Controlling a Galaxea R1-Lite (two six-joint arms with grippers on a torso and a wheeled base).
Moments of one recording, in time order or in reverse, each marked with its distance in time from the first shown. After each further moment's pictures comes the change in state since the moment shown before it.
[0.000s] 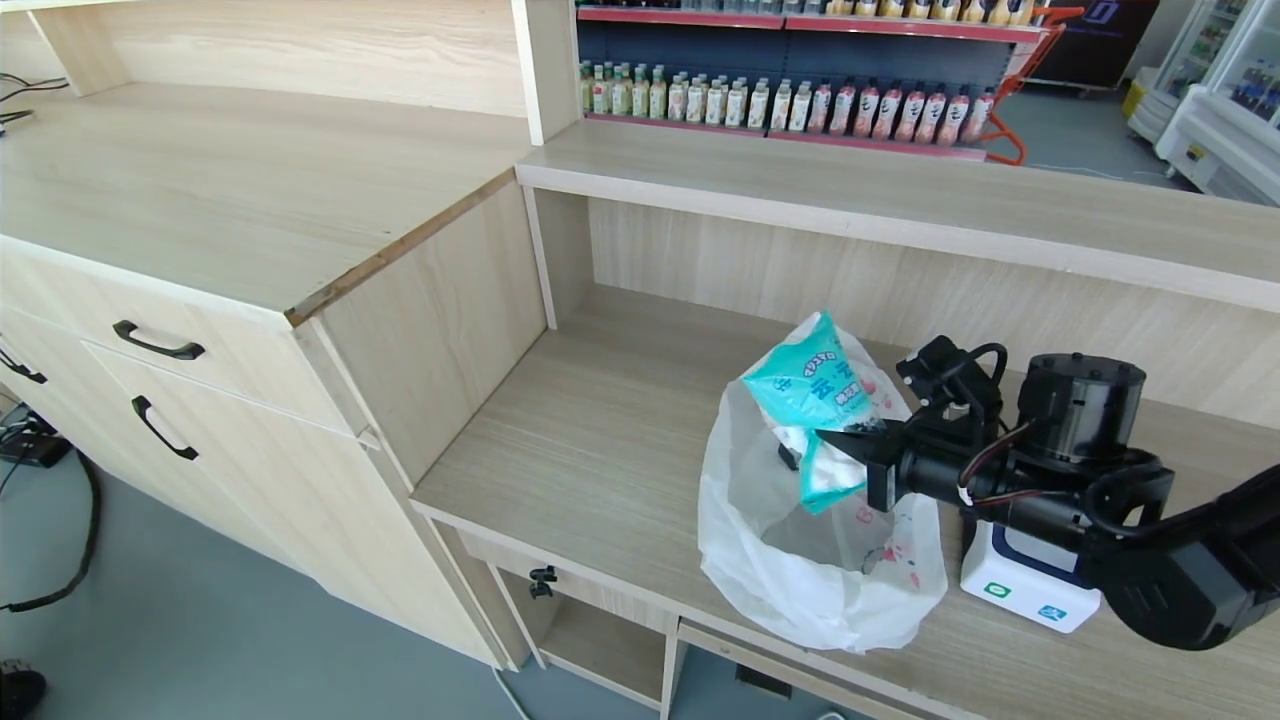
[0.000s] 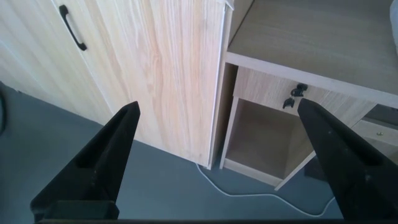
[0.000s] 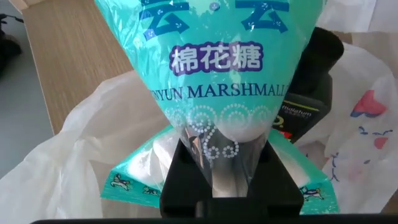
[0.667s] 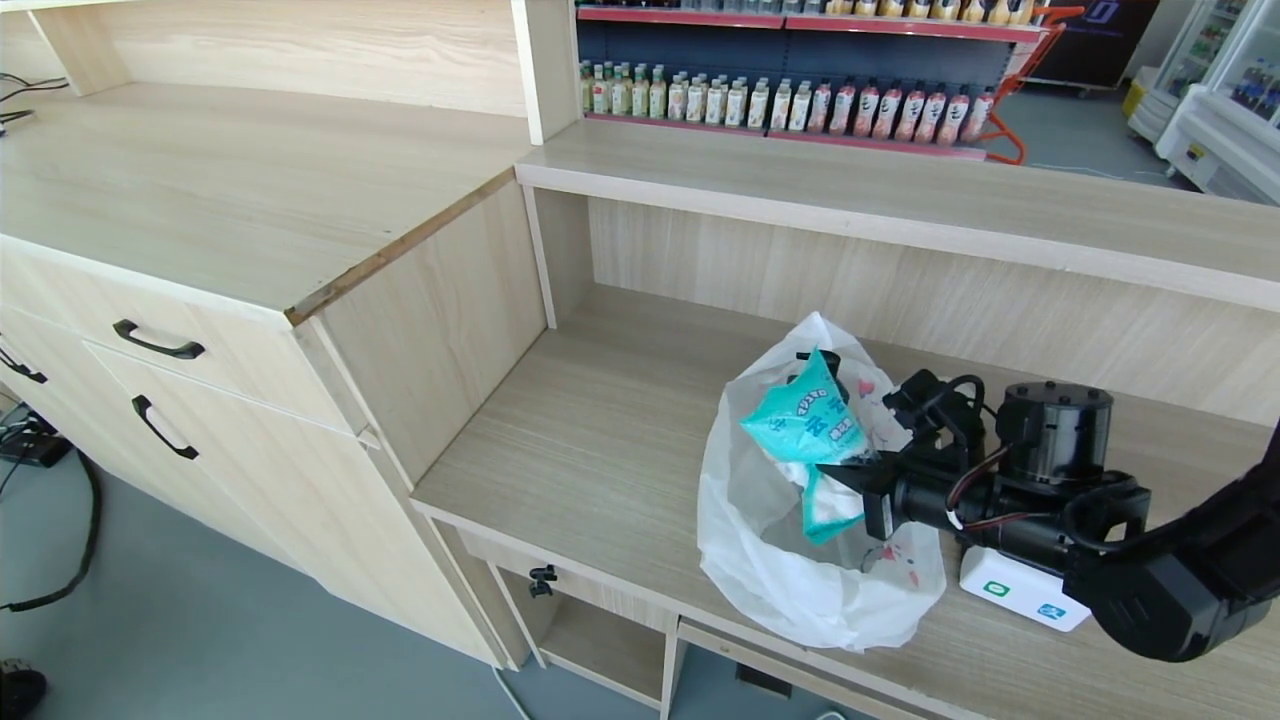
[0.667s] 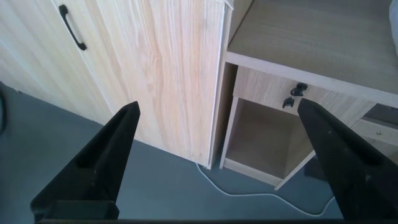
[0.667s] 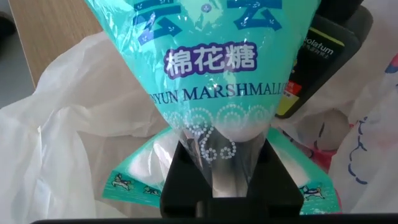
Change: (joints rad) left arm 0.000 0.000 0.000 0.000 0.000 0.000; right arm -0.012 0.051 0.029 0.011 -0.001 -0.018
